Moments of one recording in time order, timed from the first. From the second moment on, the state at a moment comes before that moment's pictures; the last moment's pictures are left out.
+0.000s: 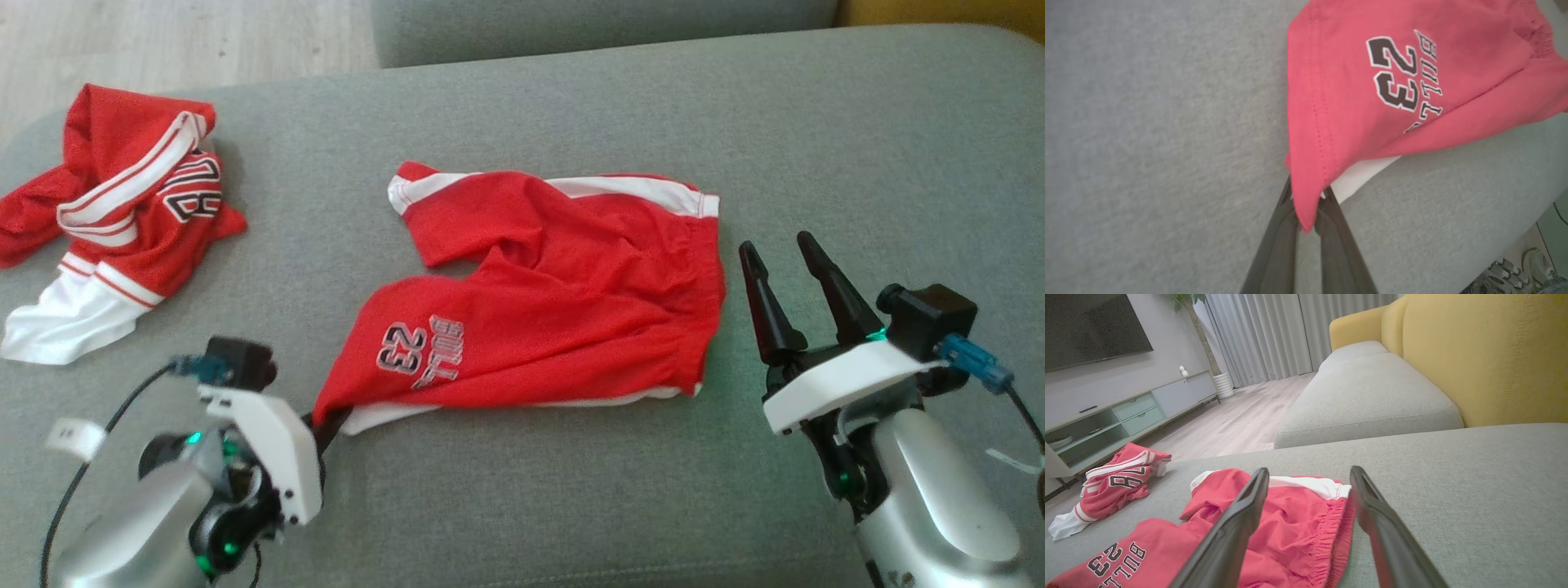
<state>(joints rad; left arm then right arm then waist) -0.42 0.49 -0.84 0.48 -0.96 -0.06 0.19 -0.27 -0.17 0.25 0.34 0.41 0.13 -0.12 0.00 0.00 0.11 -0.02</state>
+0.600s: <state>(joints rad) -0.29 0.52 -0.74 0.34 -0.94 0.08 -0.09 -0.25 -0.18 0.23 0.34 0.41 0.13 -0.09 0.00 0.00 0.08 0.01</state>
